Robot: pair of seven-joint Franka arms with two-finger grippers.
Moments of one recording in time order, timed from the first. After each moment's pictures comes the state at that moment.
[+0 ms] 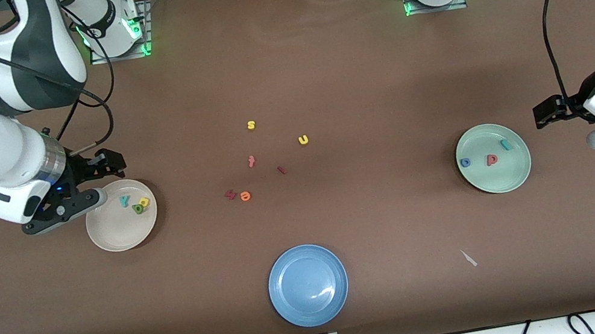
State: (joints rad) left arm 0.01 0.34 -0.07 -1.34 0.06 1.61 0.02; right arm 0.84 0.38 -0.76 -1.46 0.25 1.64 -0.23
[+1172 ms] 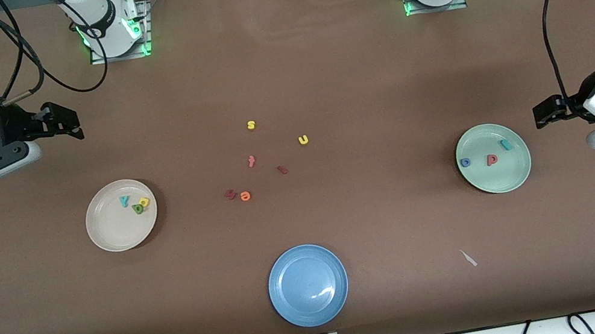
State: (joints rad) left arm 0.01 0.34 -0.07 -1.35 0.06 1.61 0.02; right arm 0.18 0.07 -0.02 -1.58 0.08 1.58 -0.10
